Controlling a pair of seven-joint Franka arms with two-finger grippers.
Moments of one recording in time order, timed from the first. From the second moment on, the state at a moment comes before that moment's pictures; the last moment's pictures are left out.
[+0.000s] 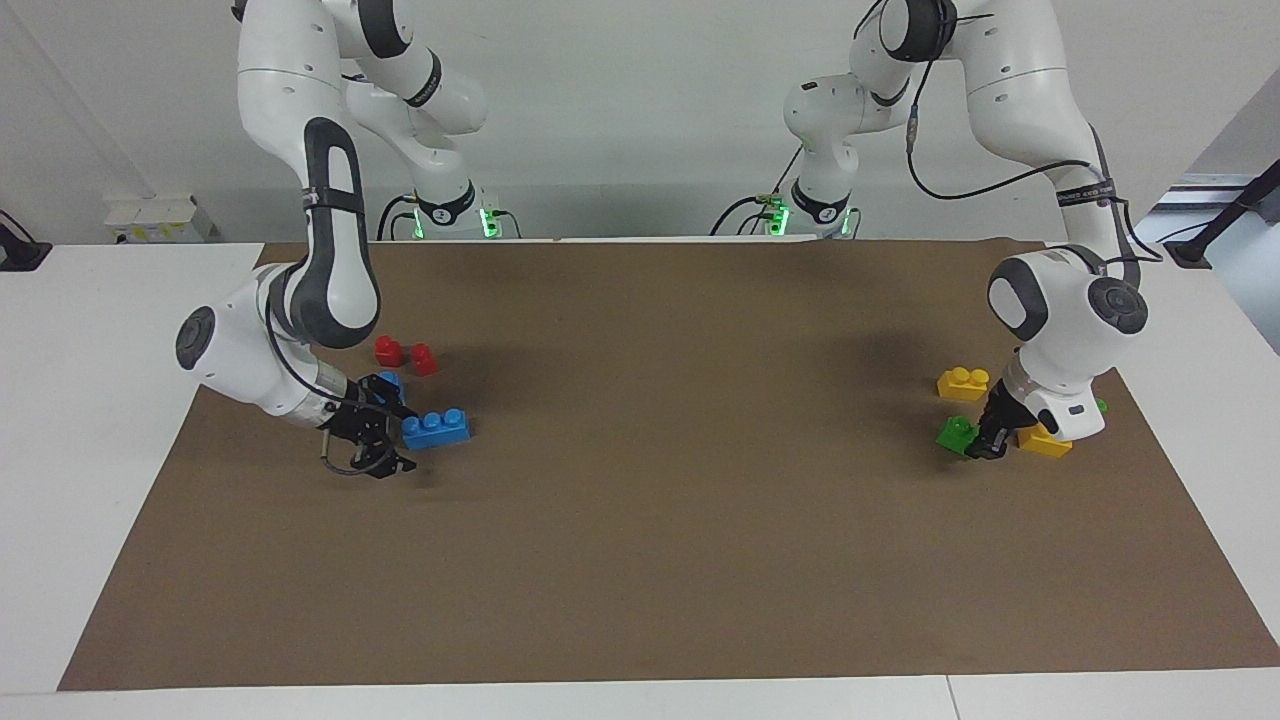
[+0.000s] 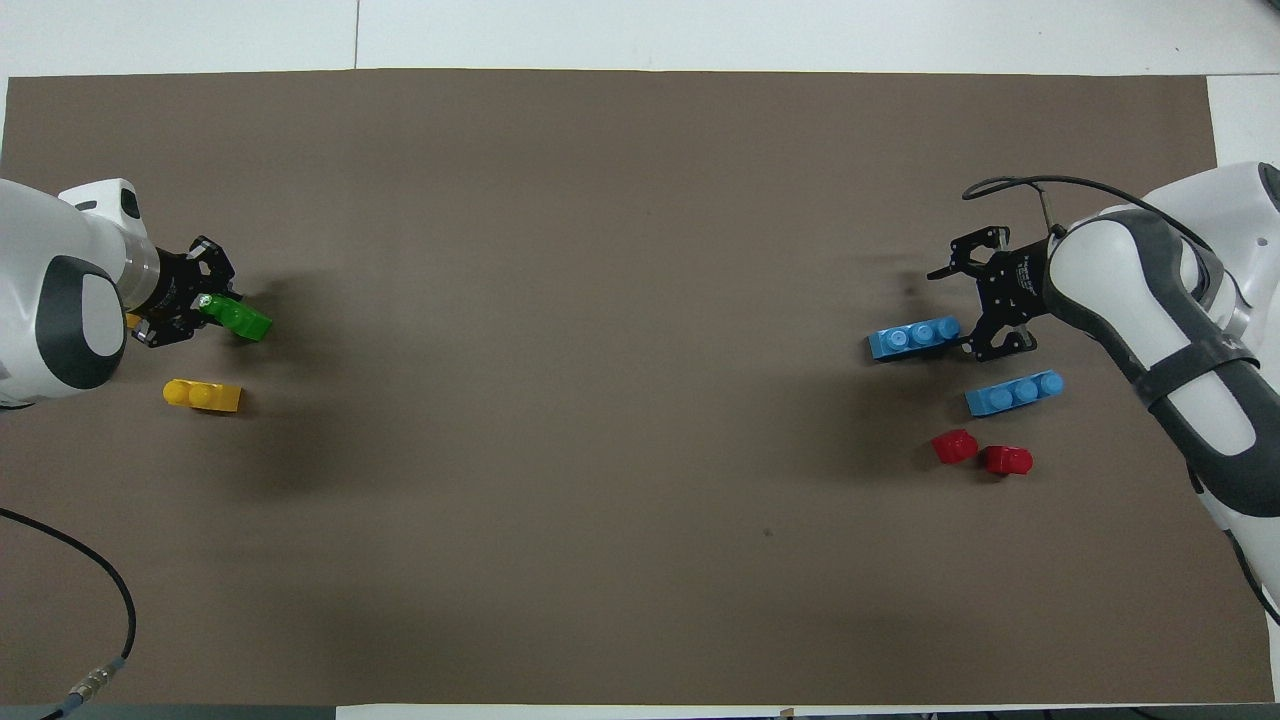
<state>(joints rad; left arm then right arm) 0.10 0.37 0.00 -1.86 -0.02 2.25 -0.82 -0.08 0.39 -0.01 -1.87 0.49 2.09 1.07</state>
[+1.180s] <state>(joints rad) -0.06 0.05 -0.01 -1.85 -0.03 1.93 -1.41 -0.07 0.39 0.00 -1.88 0.49 2.12 1.07</state>
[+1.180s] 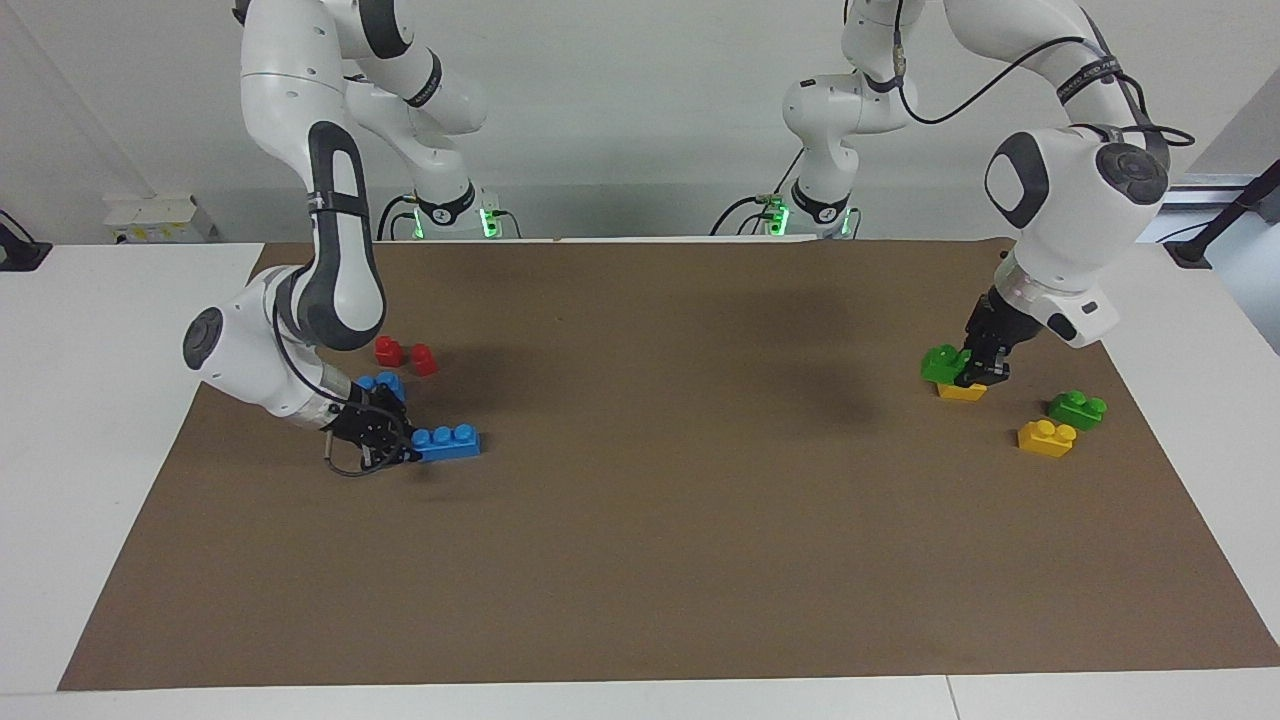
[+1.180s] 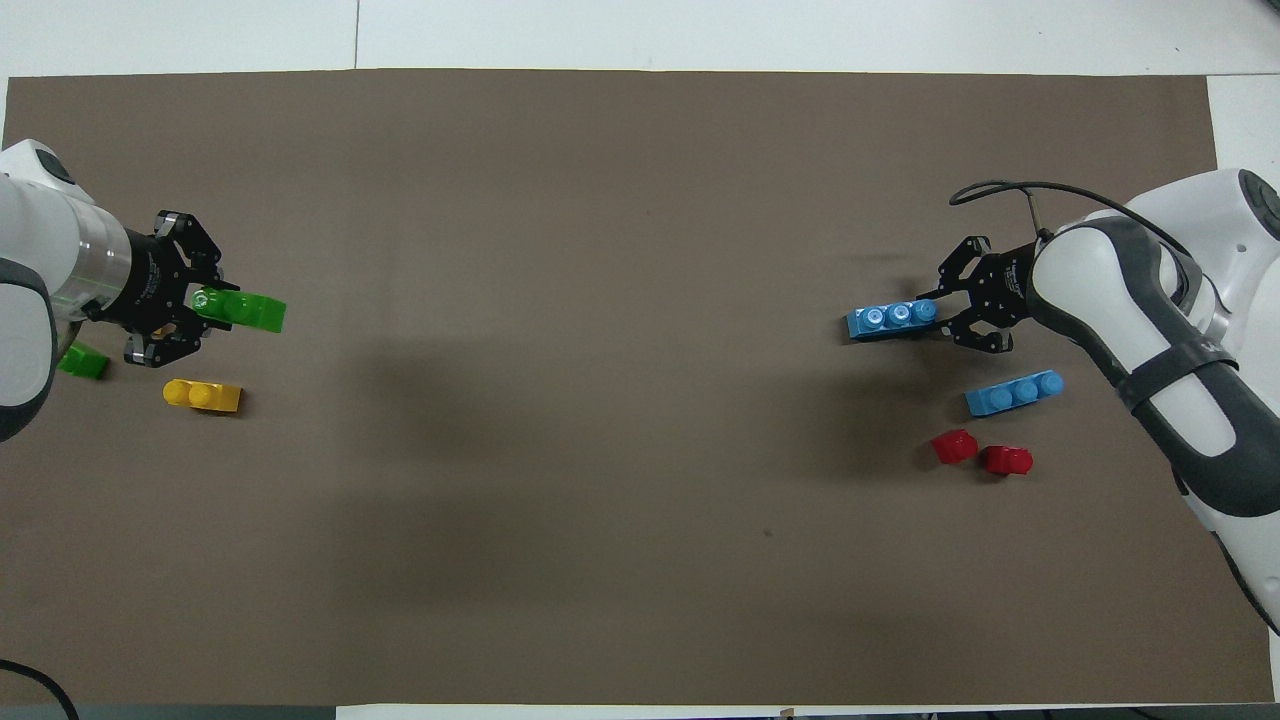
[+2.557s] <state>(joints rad) -0.29 0.00 -0.02 -1.89 -0.03 1.91 -1.90 0.41 0.30 0.06 -1.95 0.56 2.34 1.53</state>
